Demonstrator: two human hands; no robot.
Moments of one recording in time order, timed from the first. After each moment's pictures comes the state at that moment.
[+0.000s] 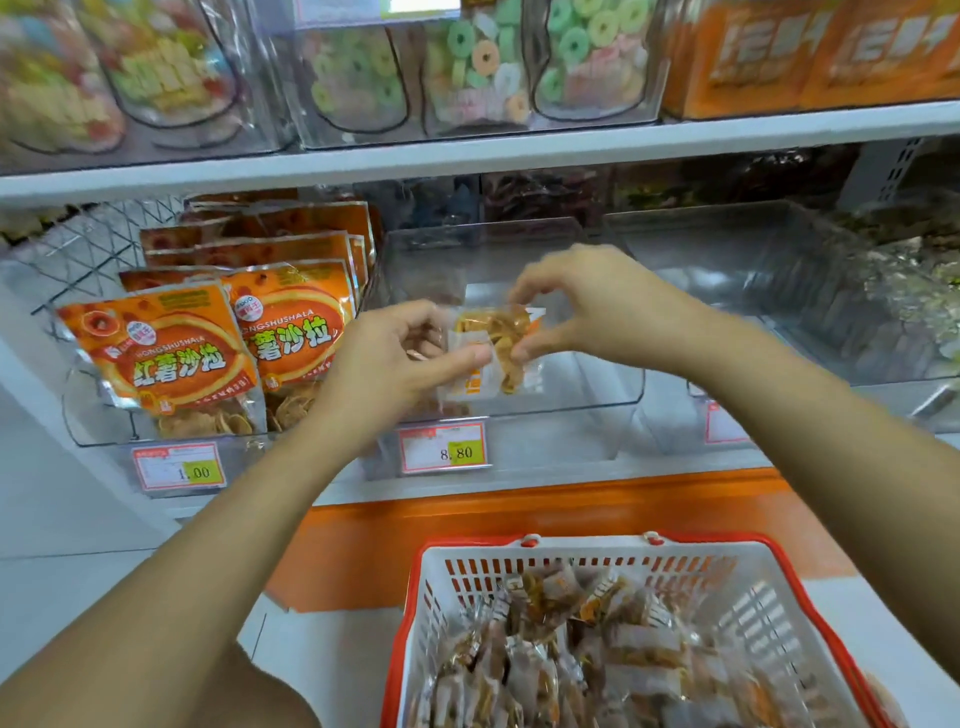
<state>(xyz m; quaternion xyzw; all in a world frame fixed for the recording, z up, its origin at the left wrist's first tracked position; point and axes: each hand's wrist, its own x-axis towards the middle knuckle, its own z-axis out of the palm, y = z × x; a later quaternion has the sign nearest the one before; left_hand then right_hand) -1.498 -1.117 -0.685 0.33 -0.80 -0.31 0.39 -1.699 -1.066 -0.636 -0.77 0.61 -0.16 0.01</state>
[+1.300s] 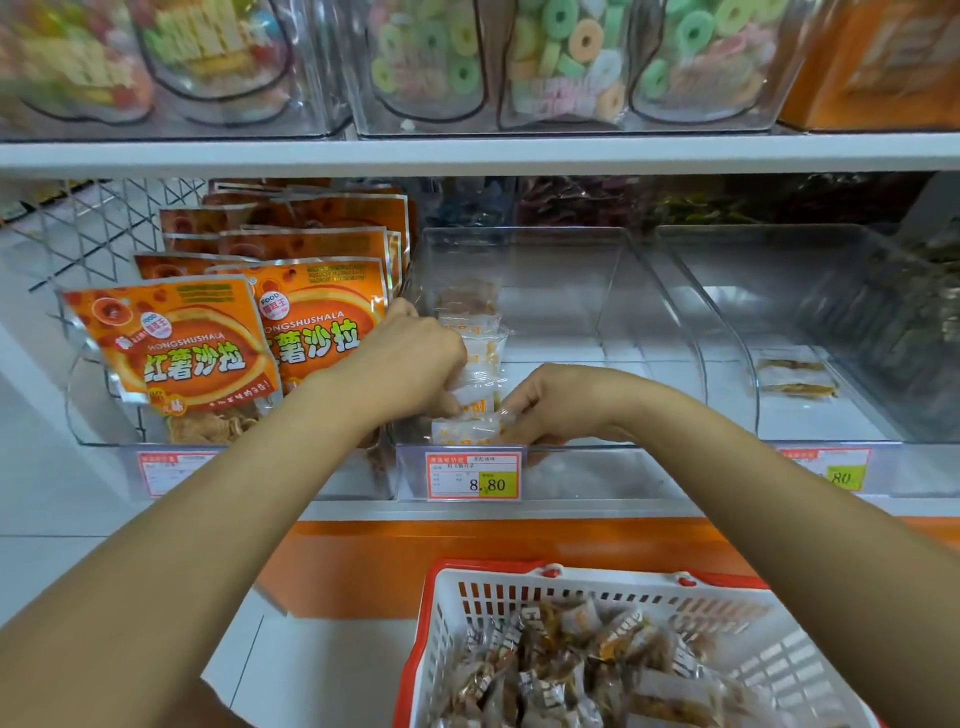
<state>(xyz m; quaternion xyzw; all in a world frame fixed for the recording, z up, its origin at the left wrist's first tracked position) -1.502 -1.180 -0.682 0.37 -0.92 0.13 -0.08 -1.662 -1.118 -0.707 -0.59 0.60 -0.14 0.51</state>
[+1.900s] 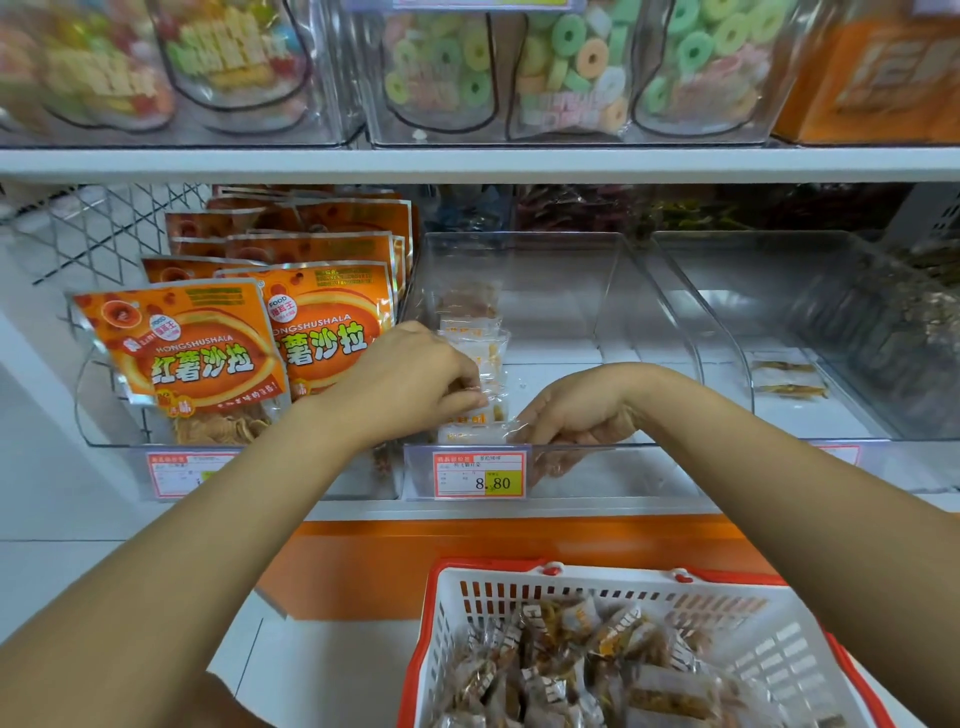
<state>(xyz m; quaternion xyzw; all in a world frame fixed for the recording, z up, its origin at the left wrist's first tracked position) -1.485 -1.176 -0.695 0.32 -0.94 0.06 0.07 -1.674 -1.132 -0.710 -0.52 0.59 0.01 0.61</state>
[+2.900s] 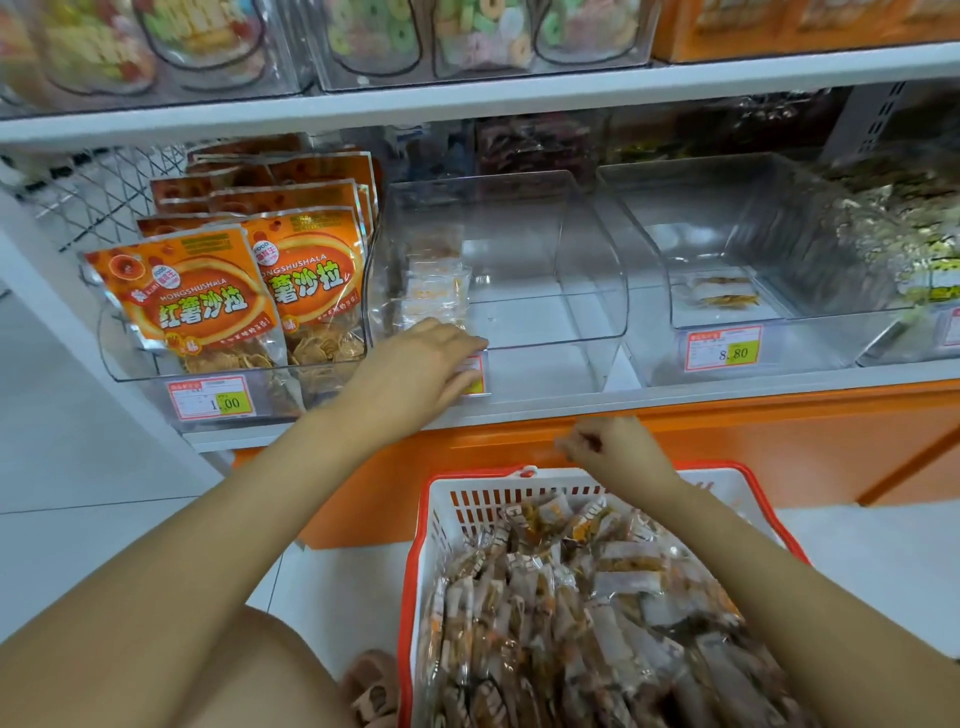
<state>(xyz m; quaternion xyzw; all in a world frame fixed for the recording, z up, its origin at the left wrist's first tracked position) -1.478 -1.097 -0.730 0.25 -0.95 0.05 0.18 -1.697 -0.984 -0.830 -0.61 0.73 -0.25 0.17</state>
